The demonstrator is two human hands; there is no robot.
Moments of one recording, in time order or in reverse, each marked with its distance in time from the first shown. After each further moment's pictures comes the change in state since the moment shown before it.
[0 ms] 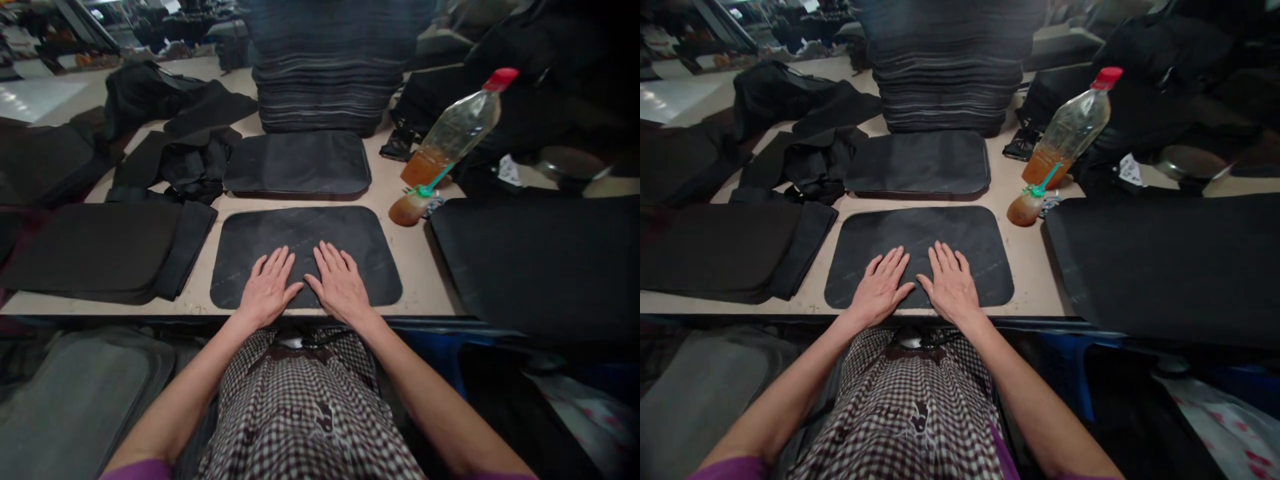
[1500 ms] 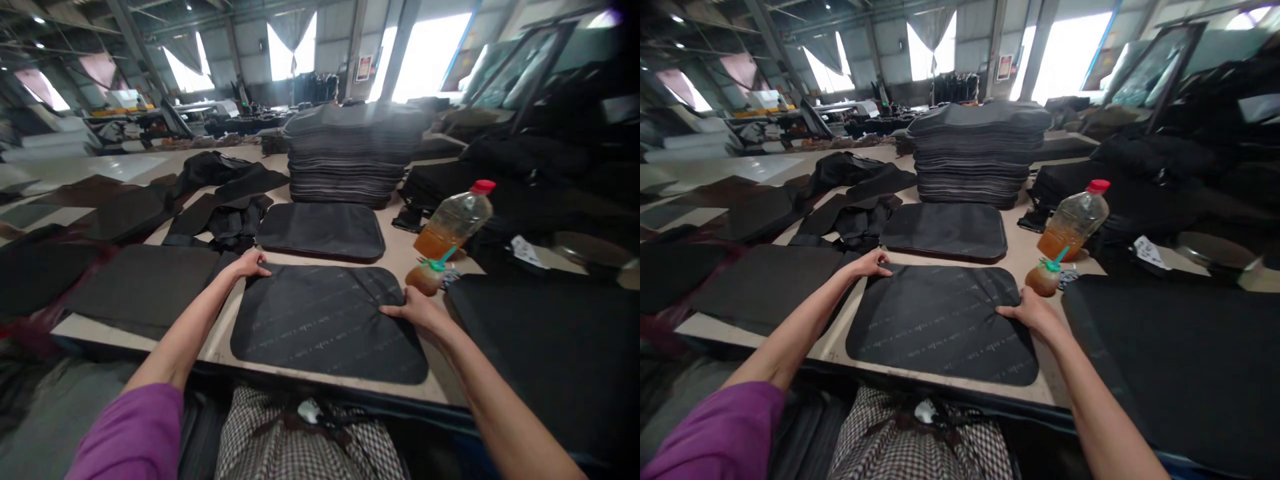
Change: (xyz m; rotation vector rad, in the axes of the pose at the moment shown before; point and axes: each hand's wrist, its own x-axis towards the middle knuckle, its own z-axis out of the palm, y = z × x) left_hand 0.124 -0.232 -0.036 -0.631 -0.009 -0.387; right_hand 0.060 0.194 -0.026 0.259 -0.270 0.597
